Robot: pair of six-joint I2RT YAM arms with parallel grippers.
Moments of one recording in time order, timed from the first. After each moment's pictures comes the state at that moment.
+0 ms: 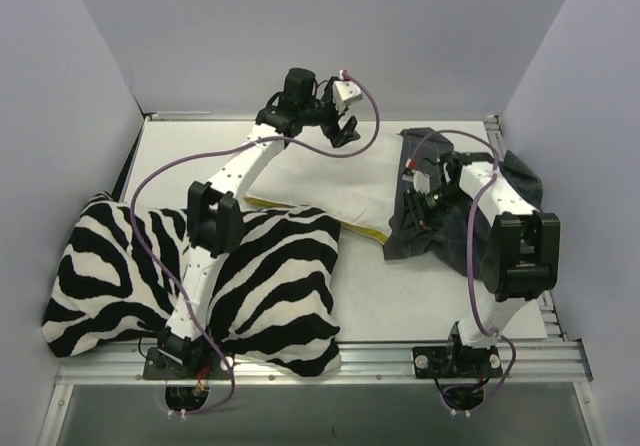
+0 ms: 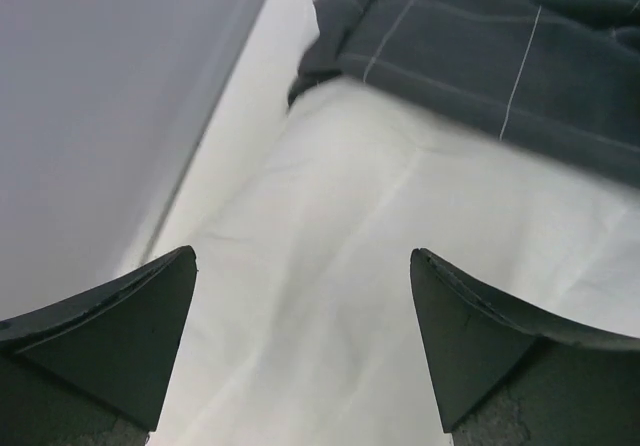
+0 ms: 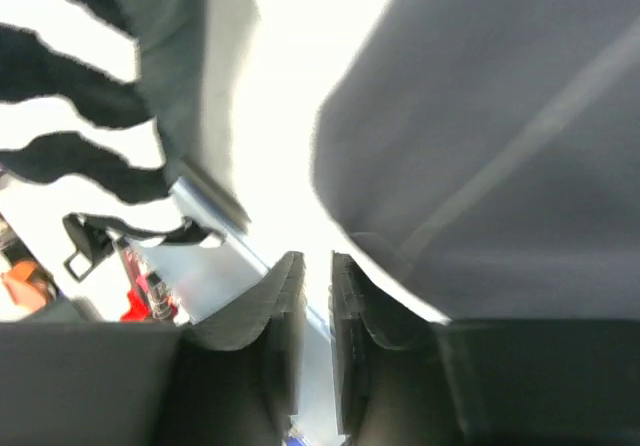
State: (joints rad) left arm -0.51 2.36 2.37 -0.37 0.64 0.43; right arm 0.03 1.73 1.24 -1.12 -0.71 -0.24
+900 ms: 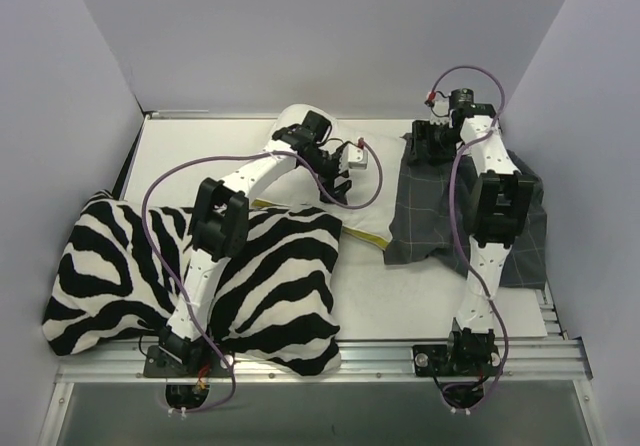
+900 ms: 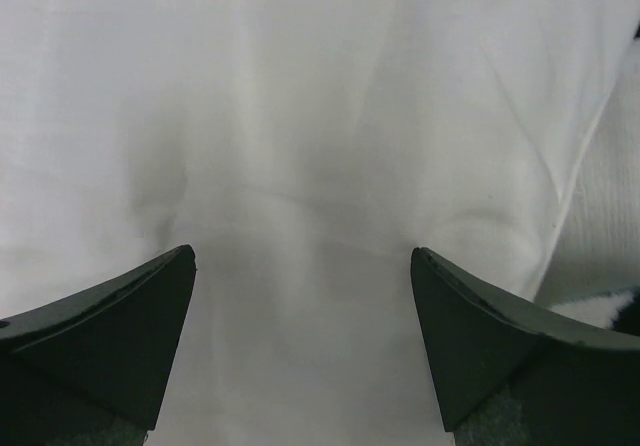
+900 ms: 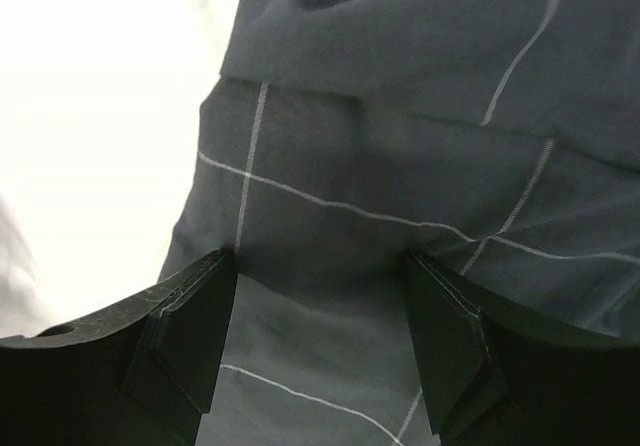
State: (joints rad) left arm -0.57 2.36 2.11 -0.75 0.75 0.82; right arm -0.04 2.30 2.12 -0.97 -0.34 -0.11
